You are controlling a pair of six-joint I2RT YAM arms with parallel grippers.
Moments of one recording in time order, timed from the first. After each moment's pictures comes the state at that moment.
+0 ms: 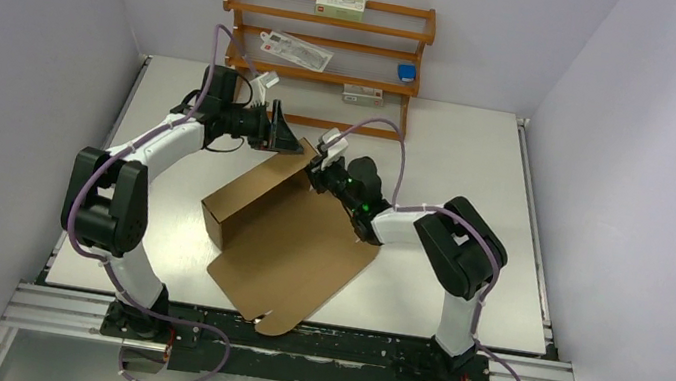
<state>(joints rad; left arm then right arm) -0.22 1.71 1.23 -0.18 0.91 -0.39 0.70 1.92 0.89 0.93 -0.17 -0.08</state>
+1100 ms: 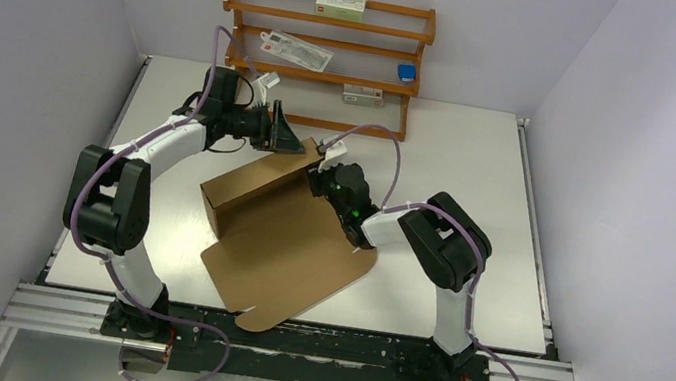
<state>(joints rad) -0.22 1.72 1.21 -0.12 0.93 -0.43 0.75 2.01 0.91 0.95 0.08 0.01</state>
